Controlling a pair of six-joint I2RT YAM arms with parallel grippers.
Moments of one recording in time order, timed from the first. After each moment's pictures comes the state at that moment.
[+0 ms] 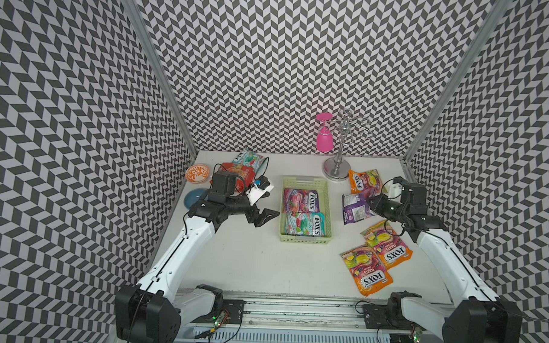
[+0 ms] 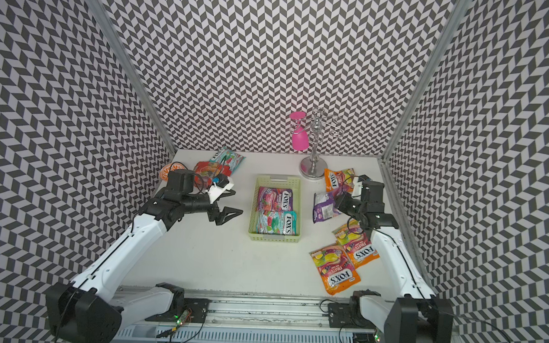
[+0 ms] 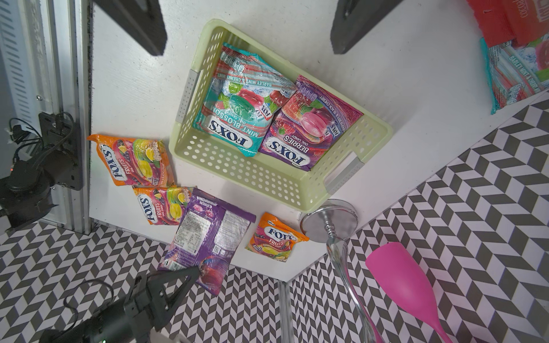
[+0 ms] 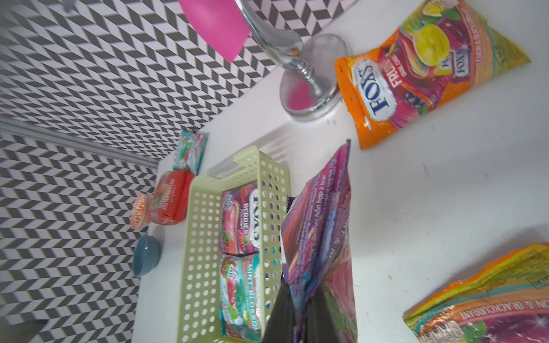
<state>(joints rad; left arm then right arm) -0.23 1.16 1.01 -0.54 0.77 0.50 0.02 1.15 0.88 -0.38 -0.39 0.55</state>
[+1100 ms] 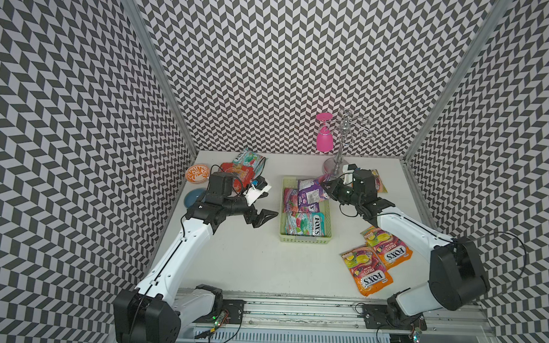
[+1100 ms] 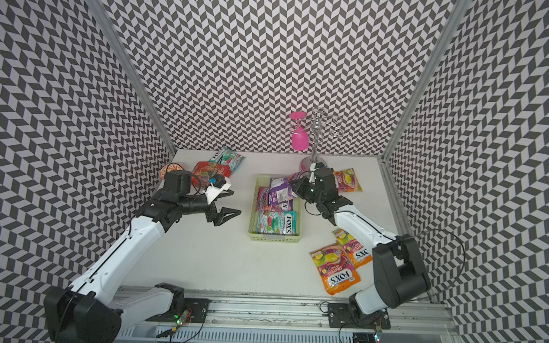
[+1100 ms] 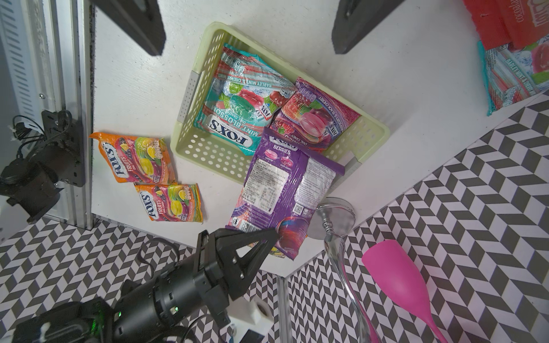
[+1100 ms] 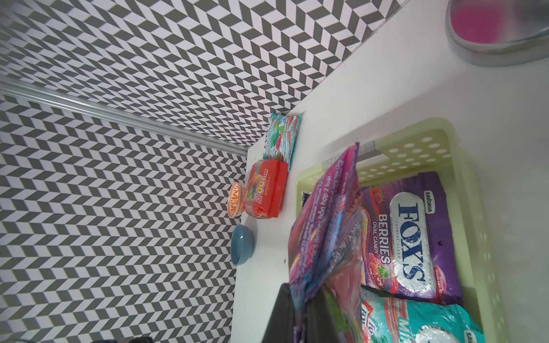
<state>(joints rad) -0.21 1.14 1.00 -0.53 0.79 0.50 0.41 1.54 1.00 0.11 -0.33 0.97</state>
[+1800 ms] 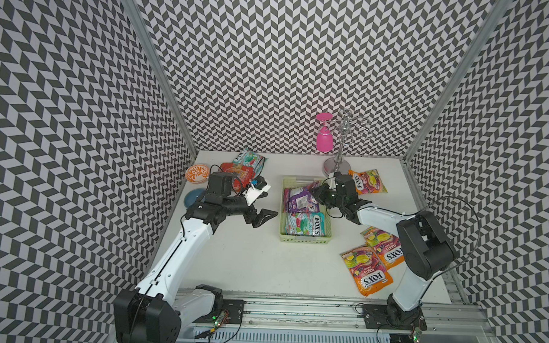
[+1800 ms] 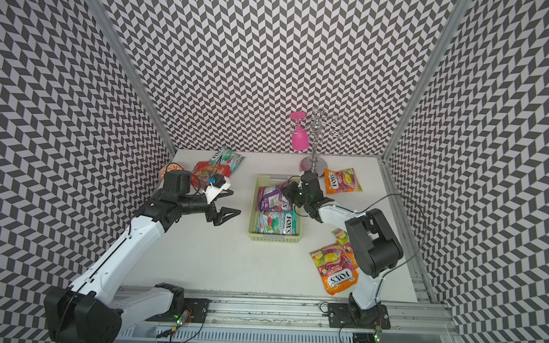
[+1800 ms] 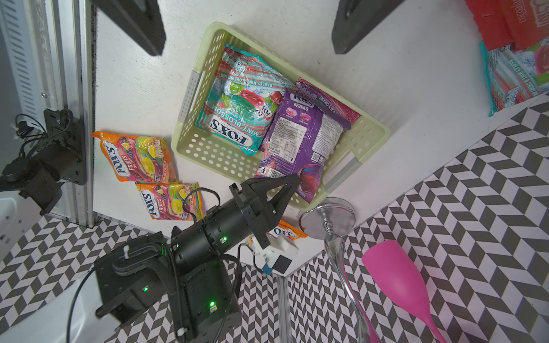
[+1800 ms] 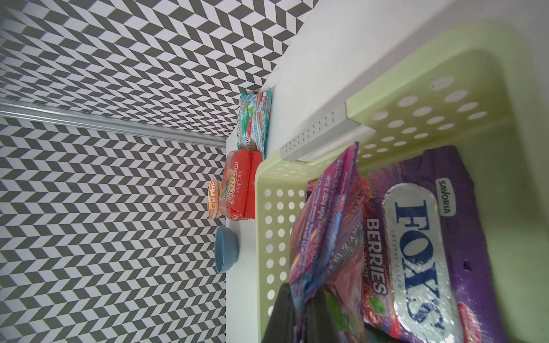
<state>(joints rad) -0.21 1.15 1.00 -0.53 0.80 0.50 0.46 1.81 1.03 0.29 -0.33 1.06</state>
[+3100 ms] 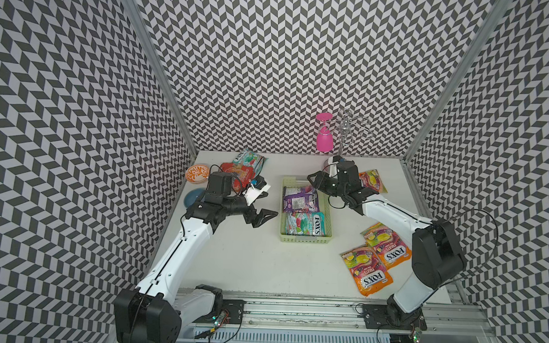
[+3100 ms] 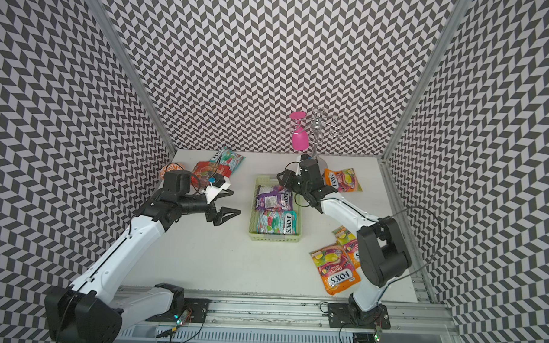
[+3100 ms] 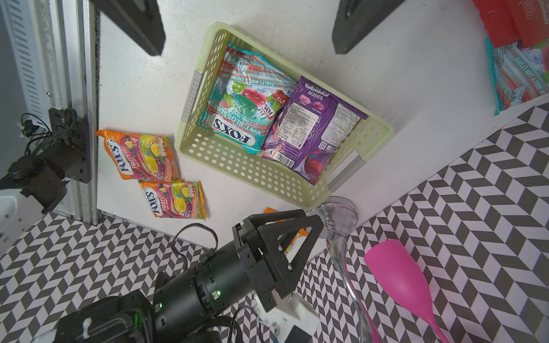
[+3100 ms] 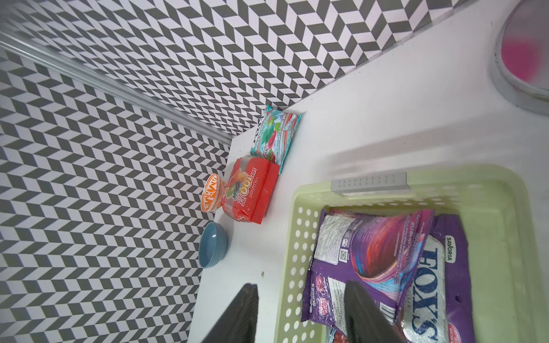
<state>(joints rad) -0.20 1.15 1.00 -0.53 0.82 0.50 0.48 1.72 1.23 0.00 -0.26 0.79</state>
